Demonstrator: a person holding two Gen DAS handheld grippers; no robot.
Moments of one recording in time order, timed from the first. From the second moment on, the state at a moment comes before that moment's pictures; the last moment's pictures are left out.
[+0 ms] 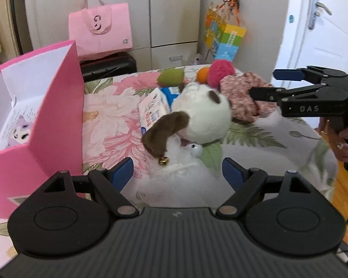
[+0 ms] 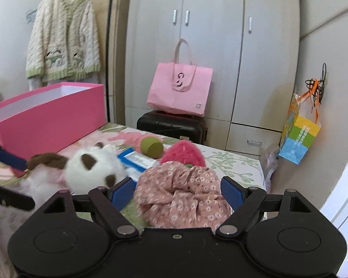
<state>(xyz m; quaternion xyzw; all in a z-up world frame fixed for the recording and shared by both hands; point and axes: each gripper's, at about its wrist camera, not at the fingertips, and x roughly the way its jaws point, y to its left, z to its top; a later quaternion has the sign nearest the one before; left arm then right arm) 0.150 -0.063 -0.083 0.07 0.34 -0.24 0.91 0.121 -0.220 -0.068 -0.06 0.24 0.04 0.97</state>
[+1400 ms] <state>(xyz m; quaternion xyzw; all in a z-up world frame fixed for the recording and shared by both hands) 0.124 -0.046 -0.104 0.01 0.30 -0.16 0.94 0.084 -0.195 -0.096 0.01 0.28 -0.02 0.96</state>
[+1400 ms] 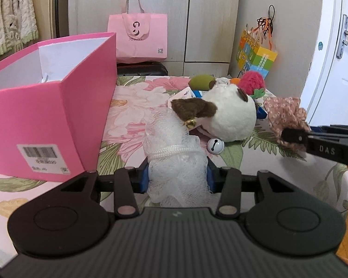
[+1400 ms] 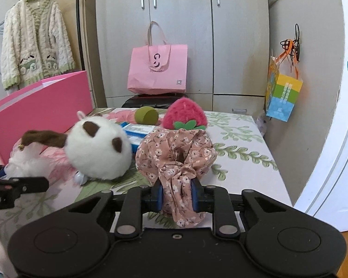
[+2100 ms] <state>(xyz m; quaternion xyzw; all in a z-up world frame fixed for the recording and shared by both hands) 0.085 0.017 -0.059 -0.03 0.34 -0.20 0.92 0.055 -0.128 -0.066 -0.01 0.37 0.15 0.92</state>
